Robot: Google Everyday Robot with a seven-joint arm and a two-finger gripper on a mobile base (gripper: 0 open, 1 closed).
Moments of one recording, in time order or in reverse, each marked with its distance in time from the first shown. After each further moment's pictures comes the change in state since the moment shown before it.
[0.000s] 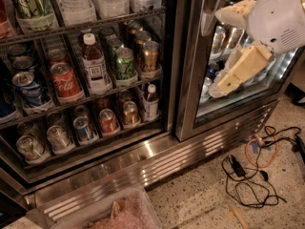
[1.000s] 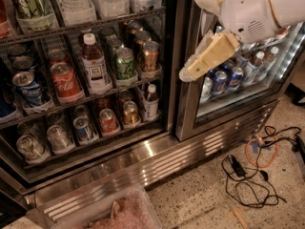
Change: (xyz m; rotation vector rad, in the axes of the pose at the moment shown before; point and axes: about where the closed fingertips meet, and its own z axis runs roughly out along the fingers) arm -0.044 -0.021 0.026 0.069 -0.118 -0.013
